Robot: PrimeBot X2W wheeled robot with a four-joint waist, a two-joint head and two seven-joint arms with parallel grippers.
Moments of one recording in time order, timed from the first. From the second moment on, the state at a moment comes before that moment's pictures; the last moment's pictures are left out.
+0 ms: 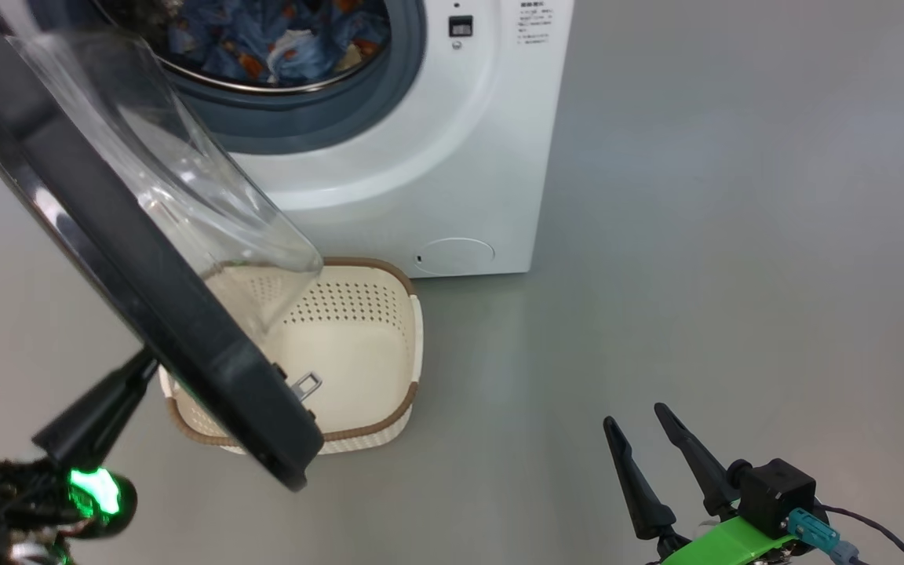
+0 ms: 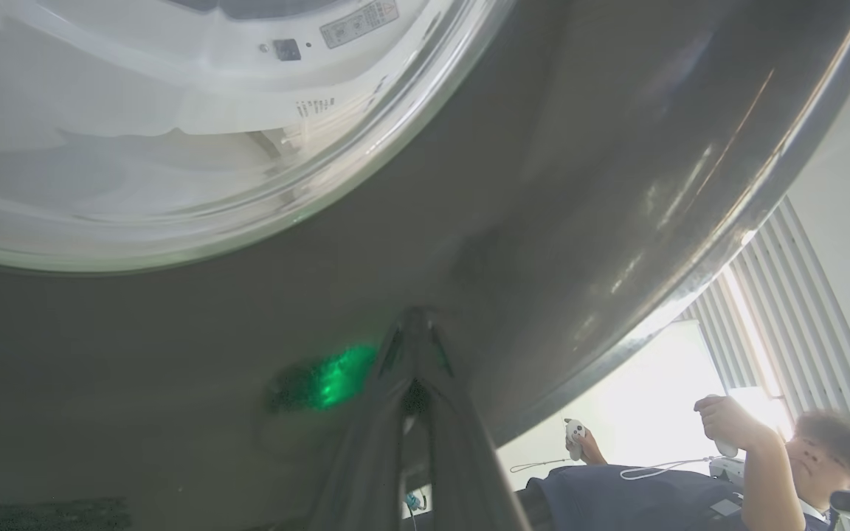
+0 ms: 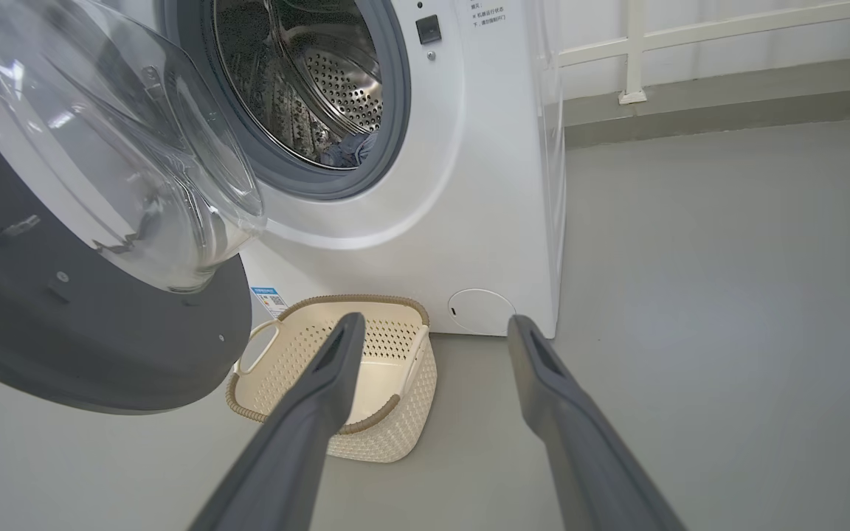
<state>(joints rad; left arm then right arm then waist) -0.22 0.04 0.41 0.04 -1.75 -0.13 1.11 -0.04 -0.05 0.18 0.21 0.27 0.13 -0.26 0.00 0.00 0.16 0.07</state>
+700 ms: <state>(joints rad) -0.47 0.03 0.39 0.08 -1.71 -0.13 1.00 -0.04 -0.05 0.20 0.13 0.31 0.13 -0.26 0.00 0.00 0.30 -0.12</state>
